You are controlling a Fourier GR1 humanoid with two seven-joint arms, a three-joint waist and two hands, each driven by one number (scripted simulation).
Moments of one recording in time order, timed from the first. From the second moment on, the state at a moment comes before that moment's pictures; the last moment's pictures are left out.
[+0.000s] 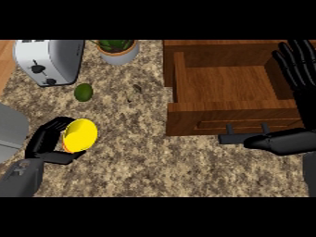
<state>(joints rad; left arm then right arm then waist) -0.49 0.33 0.18 -0.28 -0.06 -0.42 -0.99 -0.30 -0.20 -0.12 -1.84 -0.11 0.19 0.11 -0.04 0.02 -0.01</state>
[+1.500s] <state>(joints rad) -0.76 0.03 0.17 -0.73 0.08 -0.09 -0.74 -0.26 -0.22 -0.17 -1.80 -0.11 0.20 0.08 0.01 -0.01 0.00</state>
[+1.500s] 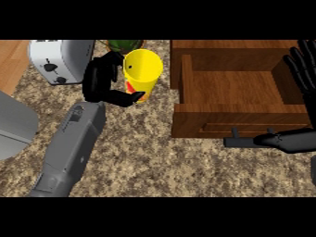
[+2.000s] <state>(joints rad) -1.06 0.00 0.04 -0.79 0.13 0.16 -0.42 -0.28 -0.23 -0.17 -1.80 -0.11 0.20 0.08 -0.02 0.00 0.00</state>
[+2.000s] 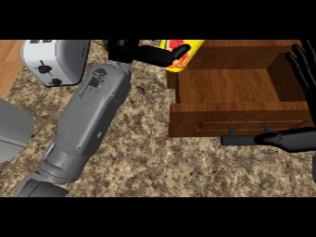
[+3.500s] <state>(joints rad) -1.28 0.00 -0.33 -0.33 0.39 0.27 -0.27 -0.42 -0.19 -0.07 -1.76 -0.19 0.29 0.08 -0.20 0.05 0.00</state>
